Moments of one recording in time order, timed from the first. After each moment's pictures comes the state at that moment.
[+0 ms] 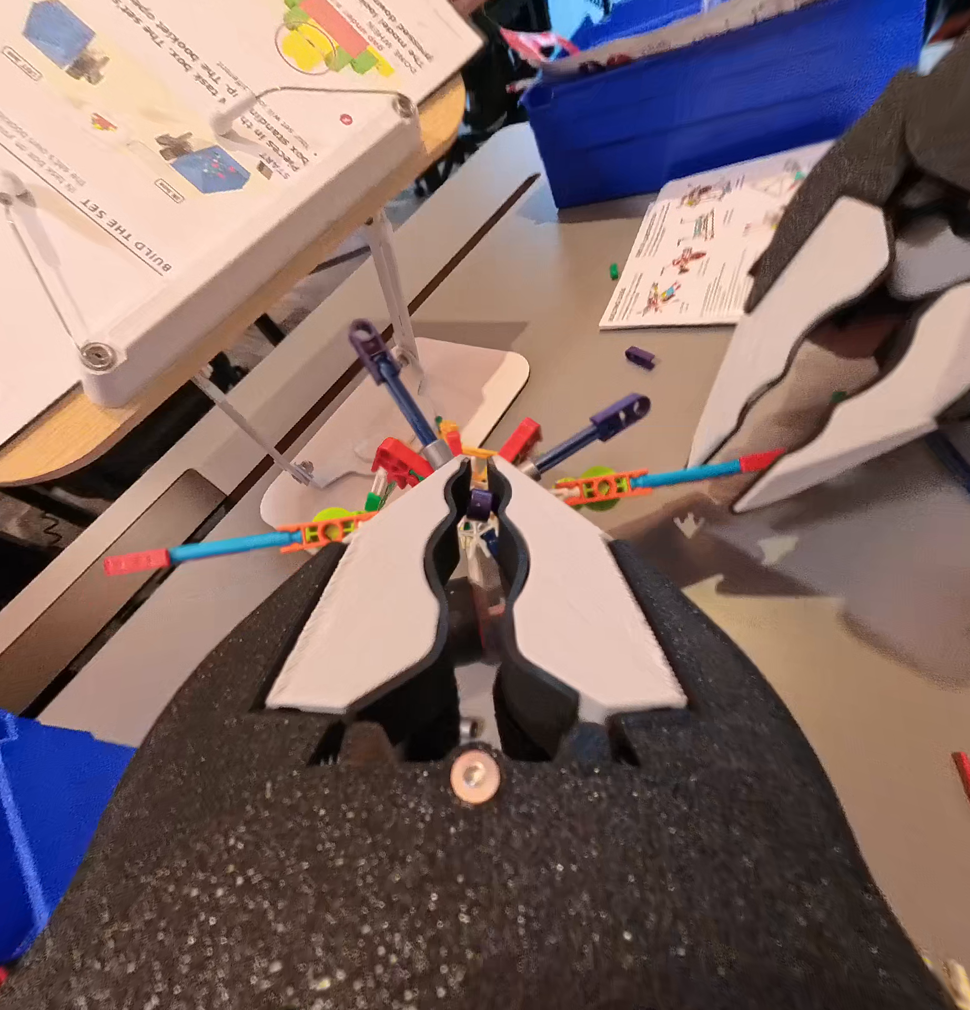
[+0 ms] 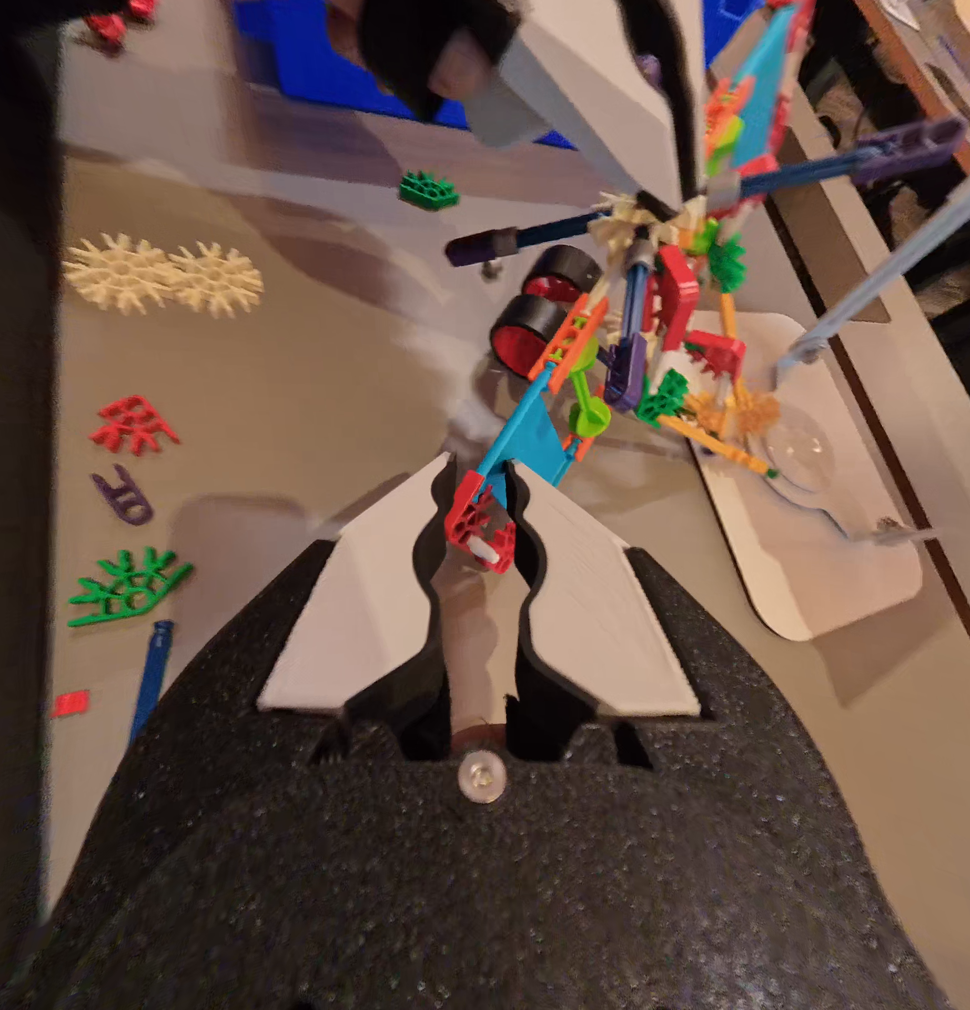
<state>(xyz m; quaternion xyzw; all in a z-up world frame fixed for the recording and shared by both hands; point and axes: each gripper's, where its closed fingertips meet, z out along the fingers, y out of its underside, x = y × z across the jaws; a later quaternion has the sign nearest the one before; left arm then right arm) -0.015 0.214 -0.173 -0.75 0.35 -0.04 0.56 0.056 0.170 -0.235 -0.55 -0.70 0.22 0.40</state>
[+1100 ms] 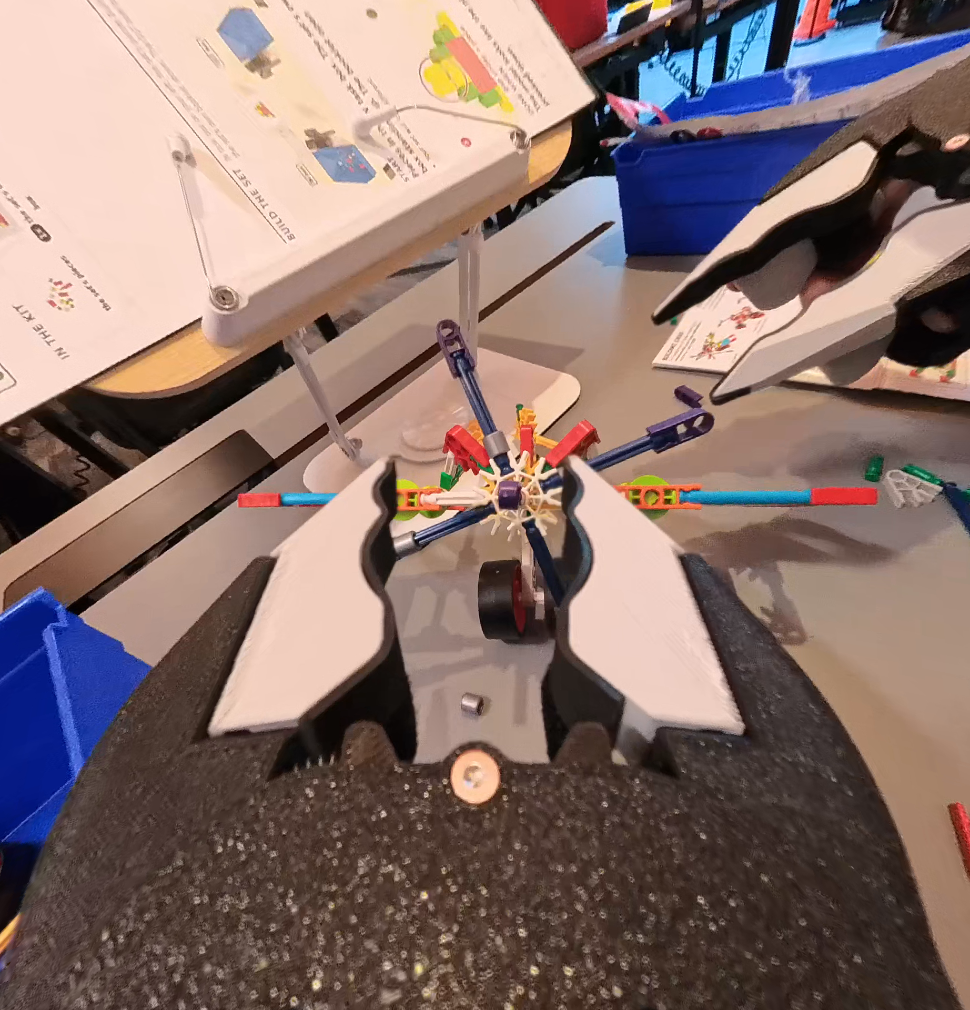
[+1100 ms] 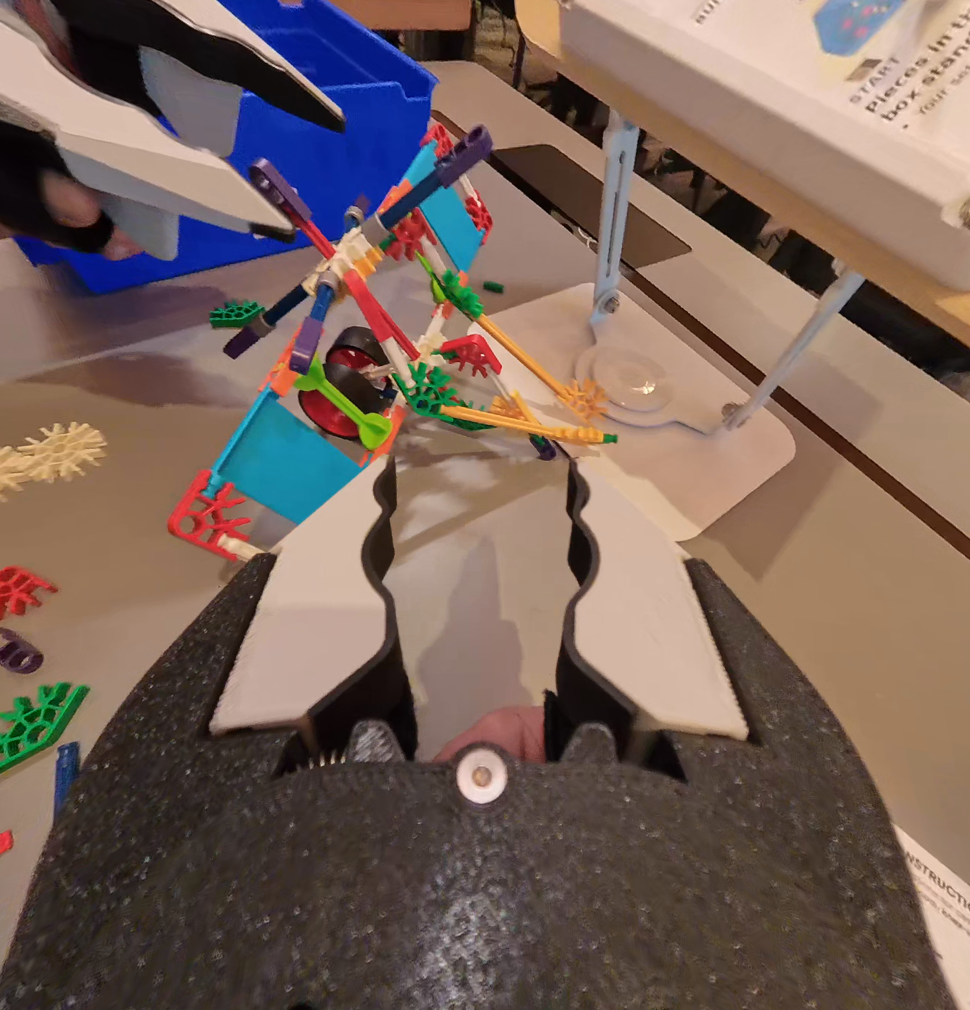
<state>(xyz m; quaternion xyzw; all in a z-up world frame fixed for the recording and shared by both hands) -0.043 0.210 -0.160 -0.76 0.26 -0.04 0.60 0.080 0.241 -0.200 -0.66 -0.52 0.26 0.46</state>
